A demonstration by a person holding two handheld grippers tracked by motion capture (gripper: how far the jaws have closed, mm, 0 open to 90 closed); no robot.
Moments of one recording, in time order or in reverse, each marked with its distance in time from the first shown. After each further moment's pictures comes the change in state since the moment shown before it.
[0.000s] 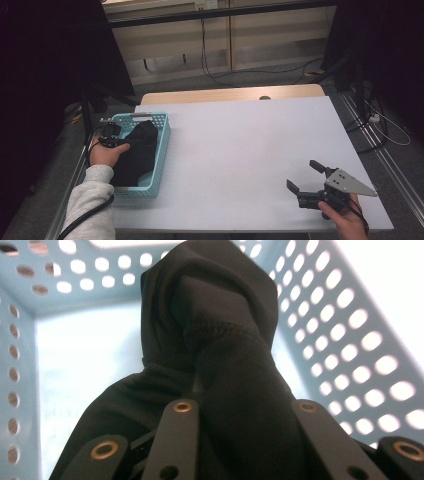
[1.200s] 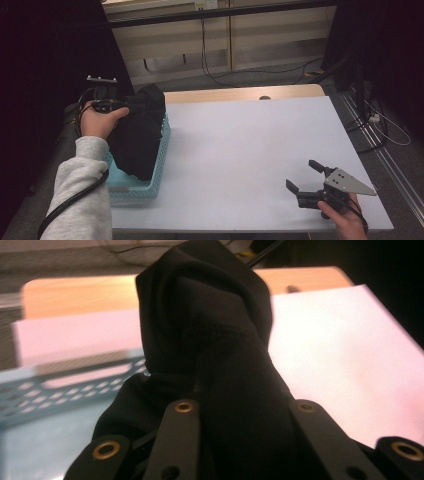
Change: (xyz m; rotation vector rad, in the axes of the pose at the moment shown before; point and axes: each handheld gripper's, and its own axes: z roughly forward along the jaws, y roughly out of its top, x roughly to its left) left arm -0.067 0.098 -0.064 -0.117 -0.149 -0.001; right arm 0.000 0.000 0.002 0.000 0.010 0.003
